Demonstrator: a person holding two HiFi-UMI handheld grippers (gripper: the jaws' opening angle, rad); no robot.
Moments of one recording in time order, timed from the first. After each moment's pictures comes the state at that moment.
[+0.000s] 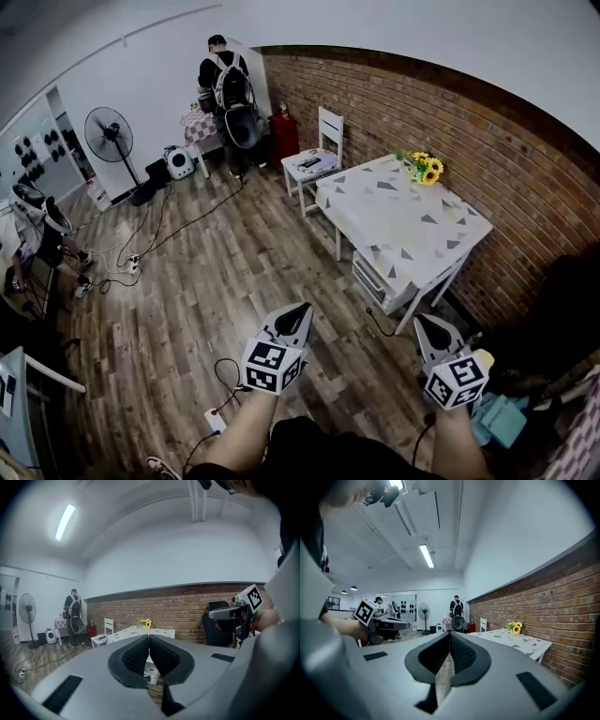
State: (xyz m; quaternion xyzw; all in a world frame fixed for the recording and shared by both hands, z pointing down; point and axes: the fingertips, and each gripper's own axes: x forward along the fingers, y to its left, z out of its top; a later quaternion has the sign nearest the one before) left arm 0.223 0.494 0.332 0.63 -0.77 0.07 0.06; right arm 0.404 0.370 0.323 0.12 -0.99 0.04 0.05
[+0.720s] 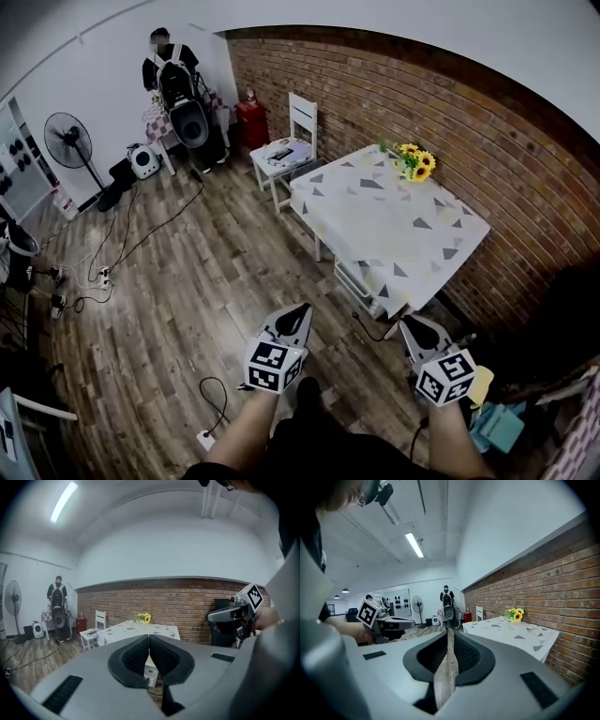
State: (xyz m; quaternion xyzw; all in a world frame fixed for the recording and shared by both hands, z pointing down) left arm 0.124 0.358 0.392 0.66 -0.74 0.07 0.10; right arm 0.298 0.265 0.381 0.14 -0.98 0.09 0.11
